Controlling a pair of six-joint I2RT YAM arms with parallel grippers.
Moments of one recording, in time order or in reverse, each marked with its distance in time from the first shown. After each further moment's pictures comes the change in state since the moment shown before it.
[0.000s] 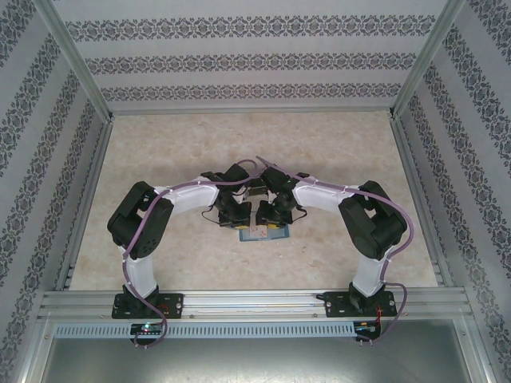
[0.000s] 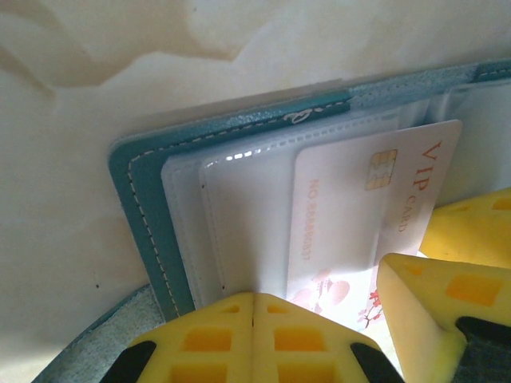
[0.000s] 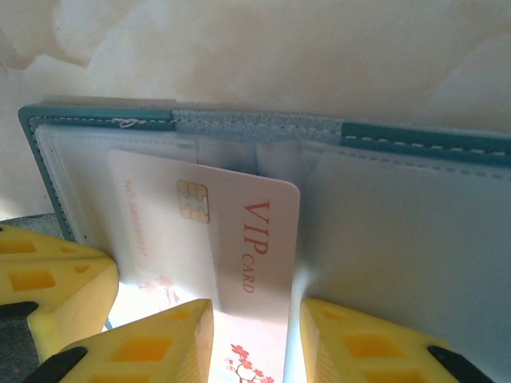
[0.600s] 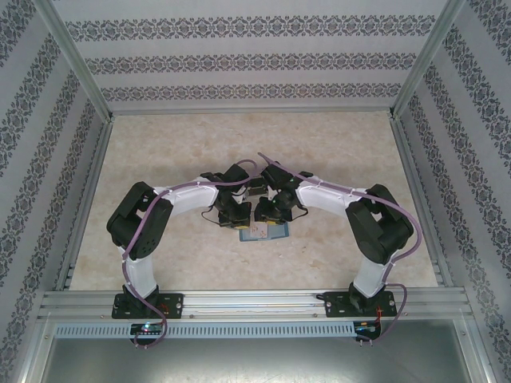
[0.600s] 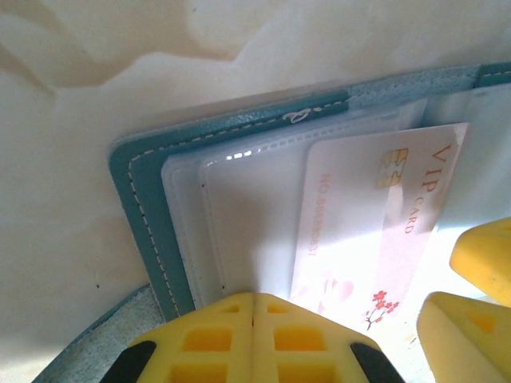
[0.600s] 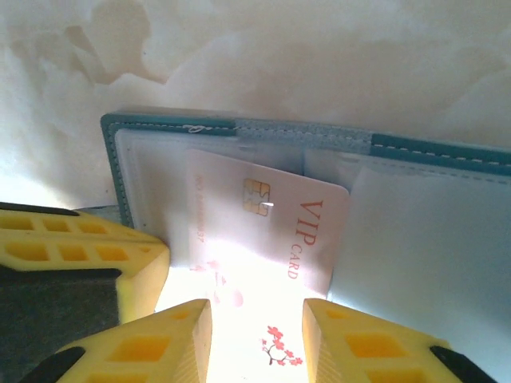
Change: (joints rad) left arm 0.000 -0.006 -0.008 0.010 -0.002 0.000; right arm 0.000 -0.056 0.000 0.012 0.000 0.001
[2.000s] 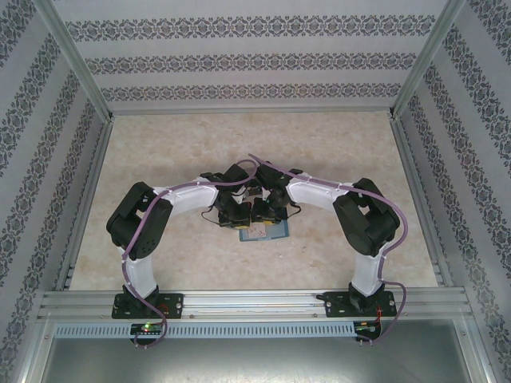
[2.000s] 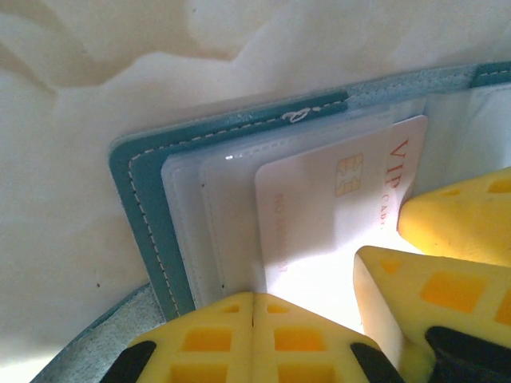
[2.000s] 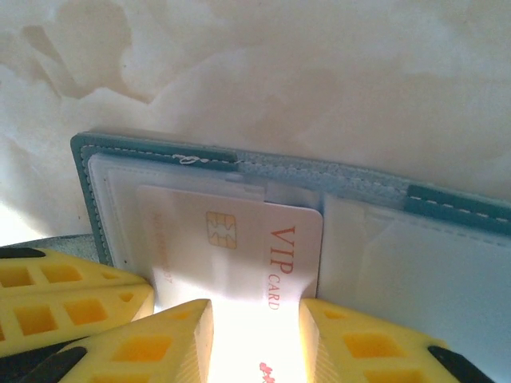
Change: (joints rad) left arm 0.000 -0.003 -0.003 0.003 -0.001 0.000; right arm 0.020 0.103 0.085 -0.047 0.034 -0.034
